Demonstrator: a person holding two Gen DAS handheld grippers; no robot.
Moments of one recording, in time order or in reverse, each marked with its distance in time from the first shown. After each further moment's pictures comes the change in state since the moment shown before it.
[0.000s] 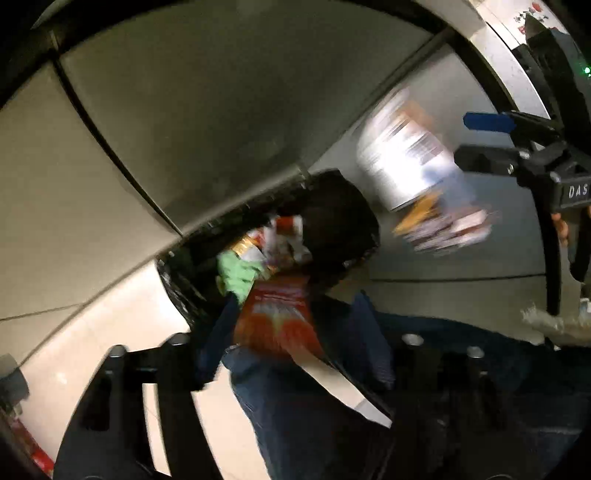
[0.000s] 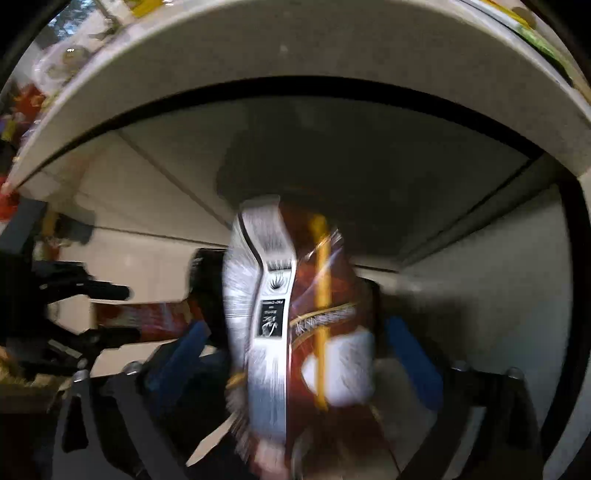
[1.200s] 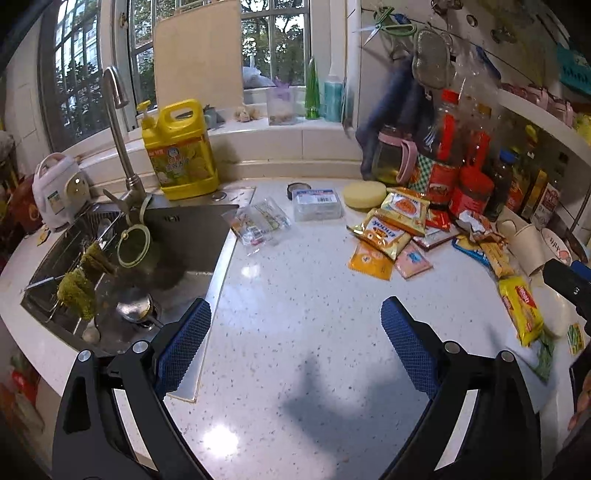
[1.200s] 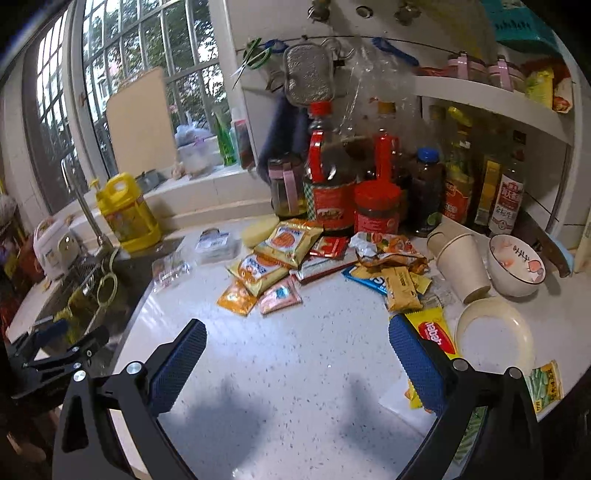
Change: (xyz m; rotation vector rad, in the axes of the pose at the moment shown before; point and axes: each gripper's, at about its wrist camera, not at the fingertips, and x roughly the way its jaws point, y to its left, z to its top) left arm -0.271 0.018 0.190 -0.383 -0.728 0.609; right arm -0.209 -0.018 0.222 0.151 -0.704 -0.035
